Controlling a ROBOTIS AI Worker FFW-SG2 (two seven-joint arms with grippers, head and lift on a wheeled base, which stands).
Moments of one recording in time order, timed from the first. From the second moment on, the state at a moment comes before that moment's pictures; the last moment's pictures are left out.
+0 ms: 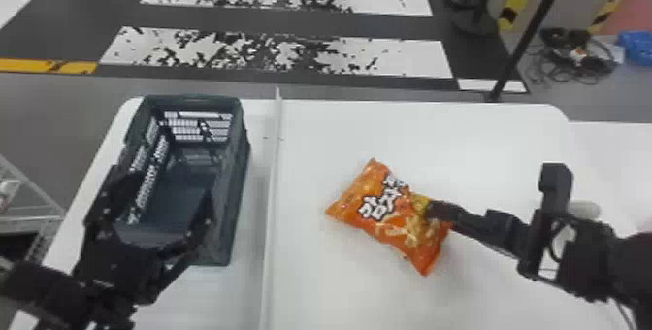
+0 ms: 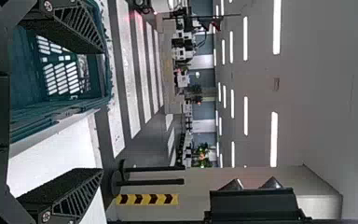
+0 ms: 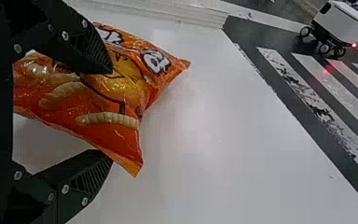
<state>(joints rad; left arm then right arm) 0.72 0.13 0.07 -2.07 0.08 -0.24 -0.22 0.09 -0.12 -0.35 -1.74 -0.59 1.22 0.32</state>
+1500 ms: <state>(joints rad) 0.72 0.12 0.08 -2.04 0.08 -0.27 -0.21 0.24 -0.16 -0.11 -2.03 0.08 0.66 0.06</state>
